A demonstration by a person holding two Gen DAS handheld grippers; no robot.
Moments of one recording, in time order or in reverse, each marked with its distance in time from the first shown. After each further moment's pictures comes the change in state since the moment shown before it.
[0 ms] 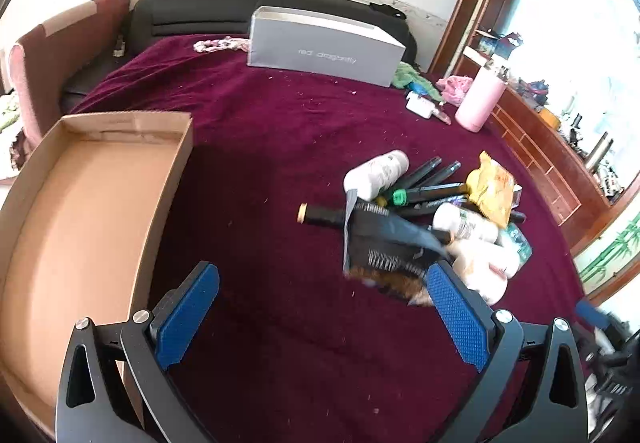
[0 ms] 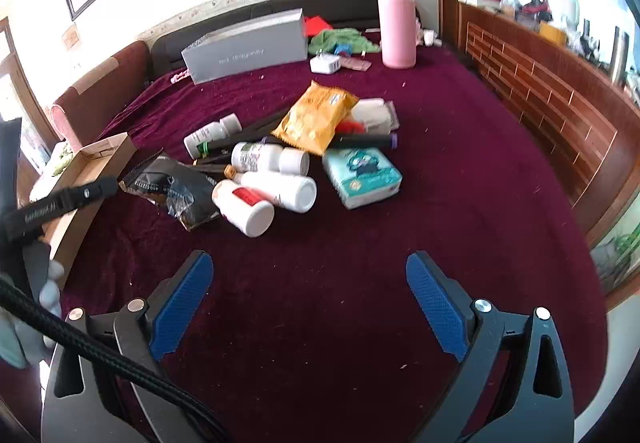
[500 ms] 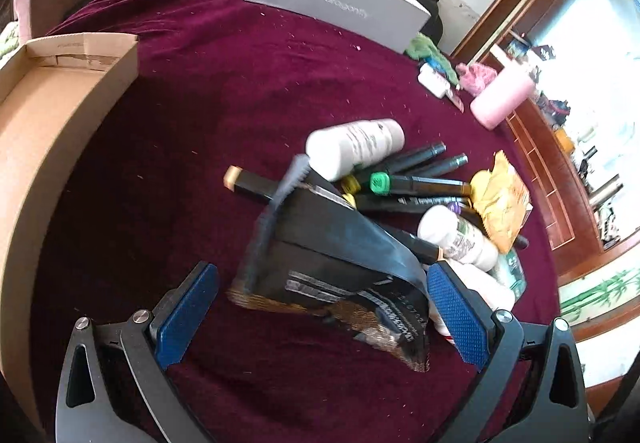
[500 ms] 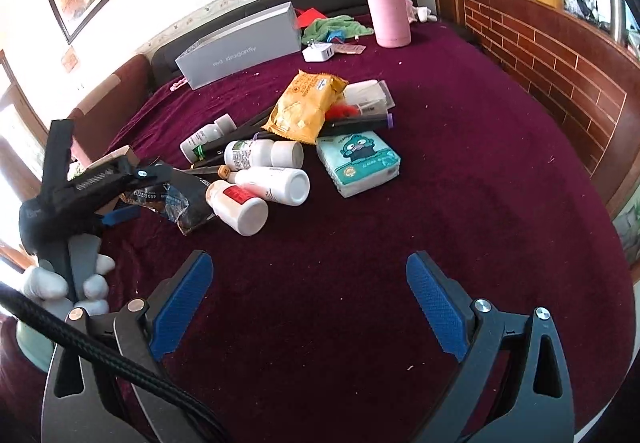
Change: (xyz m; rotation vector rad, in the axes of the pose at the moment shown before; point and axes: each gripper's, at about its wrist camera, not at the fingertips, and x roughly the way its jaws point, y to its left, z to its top) left arm 0.065 -0.030 -0.009 -0.180 0.137 -0.024; right arm 0.009 -0.022 -0.002 0.098 0.017 0.076
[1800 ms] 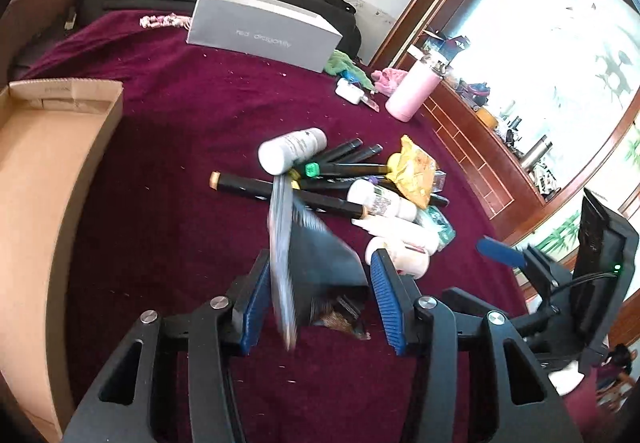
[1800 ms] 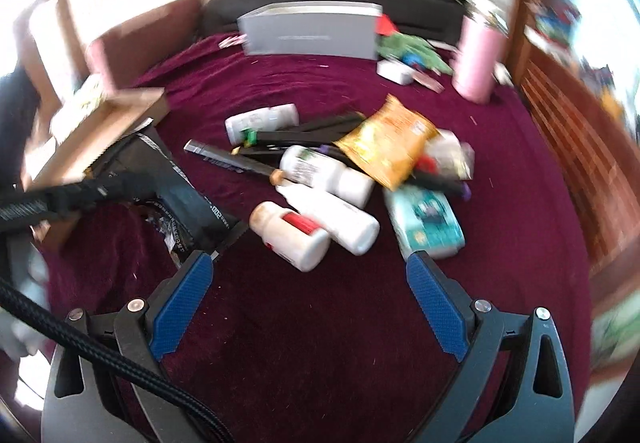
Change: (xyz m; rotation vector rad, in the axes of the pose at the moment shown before) left arm -0.079 0.023 -0.020 0.185 -0.074 -0.242; right arm 0.030 0.071 0.026 -0.415 0.050 -0.035
